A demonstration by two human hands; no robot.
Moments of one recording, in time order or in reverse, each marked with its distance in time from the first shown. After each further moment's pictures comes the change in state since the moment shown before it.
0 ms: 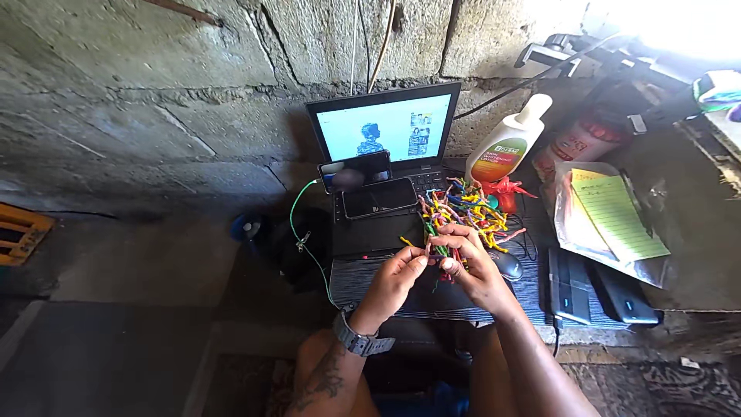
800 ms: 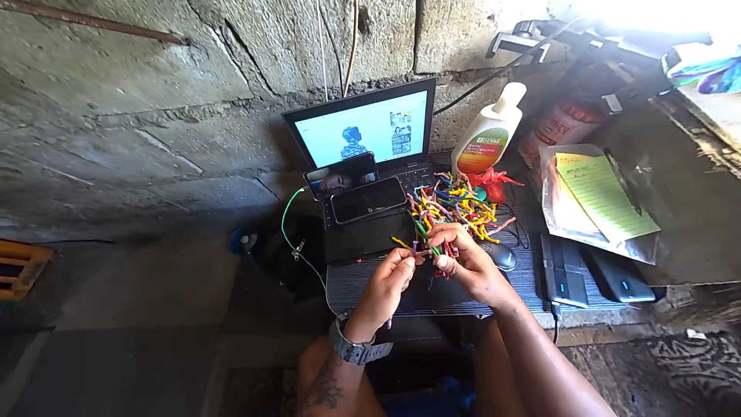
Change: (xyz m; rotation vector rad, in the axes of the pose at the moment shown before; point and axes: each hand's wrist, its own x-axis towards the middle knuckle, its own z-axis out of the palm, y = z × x) left_hand -0.002 0.001 0.004 0.030 0.013 -0.025; right_hand 0.000 -0.001 -0.006 0.155 -0.037 0.007
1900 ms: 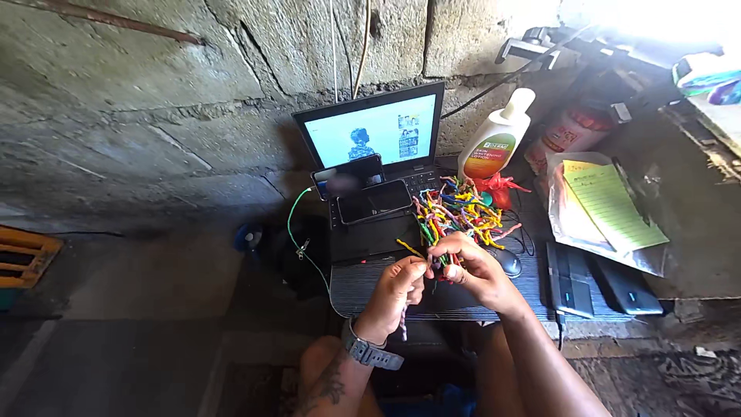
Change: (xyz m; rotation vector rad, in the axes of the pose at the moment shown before) left_hand -0.001 -0.002 0.008 -0.351 -0.024 -0.109; right_hand 0.002 0.003 -0.005 0.089 -0.057 -0.101
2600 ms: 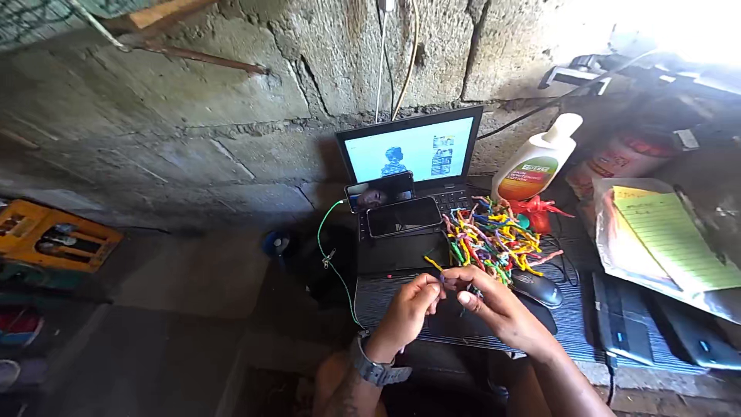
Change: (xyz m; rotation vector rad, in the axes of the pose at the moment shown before) left_hand -0.009 0.004 -0.022 0.467 0.046 0.155; right_hand -0.004 -0.002 0.018 -0.146 -0.121 0.055
